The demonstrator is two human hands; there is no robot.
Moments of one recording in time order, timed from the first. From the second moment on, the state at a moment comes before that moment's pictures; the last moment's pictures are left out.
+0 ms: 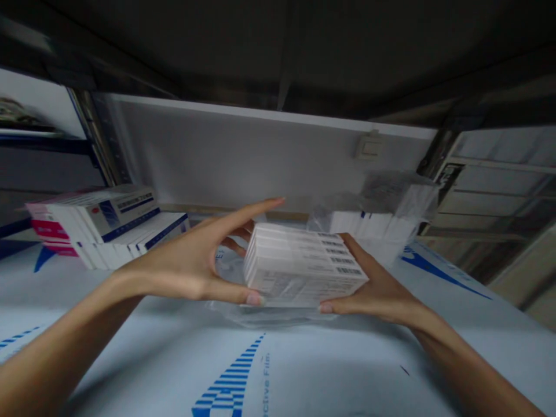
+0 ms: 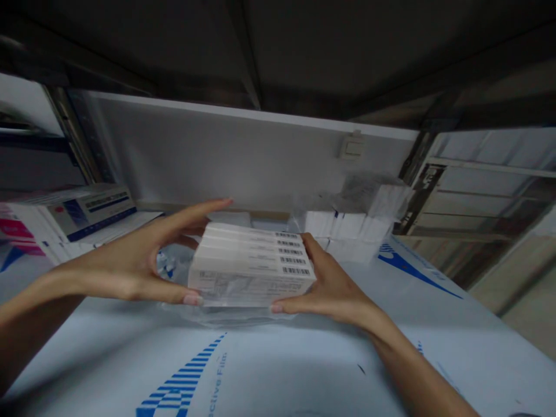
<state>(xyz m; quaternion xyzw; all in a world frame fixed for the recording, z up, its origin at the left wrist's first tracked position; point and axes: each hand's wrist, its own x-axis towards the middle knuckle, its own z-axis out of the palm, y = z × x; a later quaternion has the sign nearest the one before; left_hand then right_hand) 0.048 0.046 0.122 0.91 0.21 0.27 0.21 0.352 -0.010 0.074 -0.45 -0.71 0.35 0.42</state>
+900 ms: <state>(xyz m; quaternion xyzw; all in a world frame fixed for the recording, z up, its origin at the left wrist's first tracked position) 0.020 0.084 0.089 0.94 0.22 0.20 0.15 0.379 0.024 0.077 -0.55 -0.64 0.17 0.51</state>
